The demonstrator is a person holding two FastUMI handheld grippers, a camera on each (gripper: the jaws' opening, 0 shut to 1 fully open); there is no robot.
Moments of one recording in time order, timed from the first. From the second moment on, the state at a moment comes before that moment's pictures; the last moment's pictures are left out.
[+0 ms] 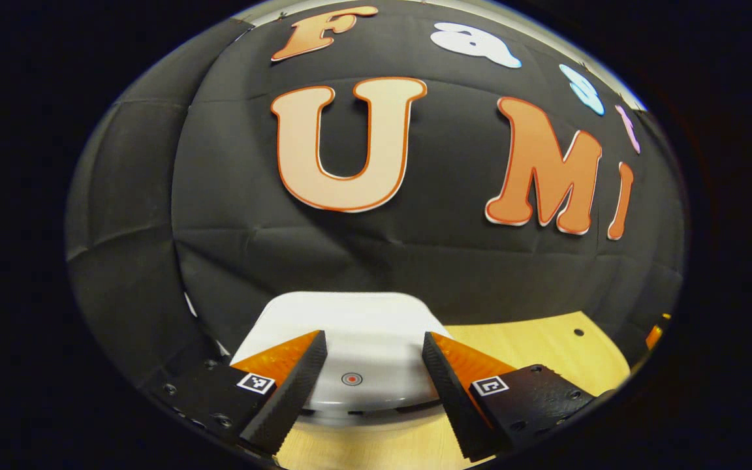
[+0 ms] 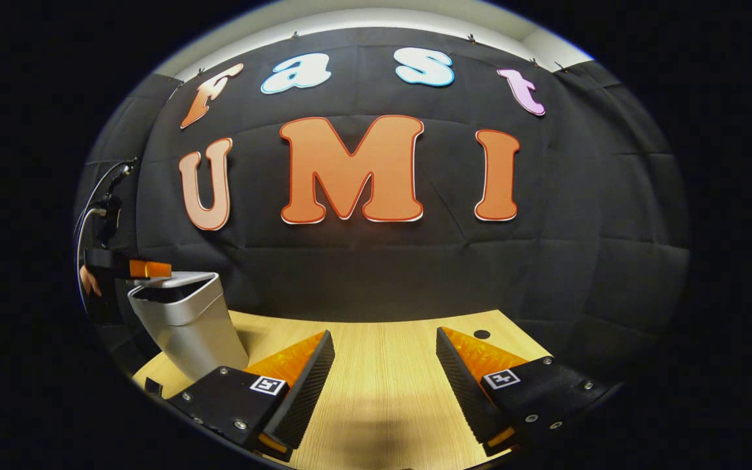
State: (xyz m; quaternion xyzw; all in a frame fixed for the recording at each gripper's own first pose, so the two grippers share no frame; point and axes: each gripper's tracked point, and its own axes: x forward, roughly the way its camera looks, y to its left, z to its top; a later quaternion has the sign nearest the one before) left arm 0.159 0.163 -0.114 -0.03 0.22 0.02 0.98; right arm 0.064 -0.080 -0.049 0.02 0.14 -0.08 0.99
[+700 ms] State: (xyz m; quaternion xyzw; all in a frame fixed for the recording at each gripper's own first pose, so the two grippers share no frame) left arm 0.123 0.142 -0.086 0.01 0.11 0.04 0.99; right arm 0.057 -0.068 -0.049 0.01 0.14 -0.08 0.99
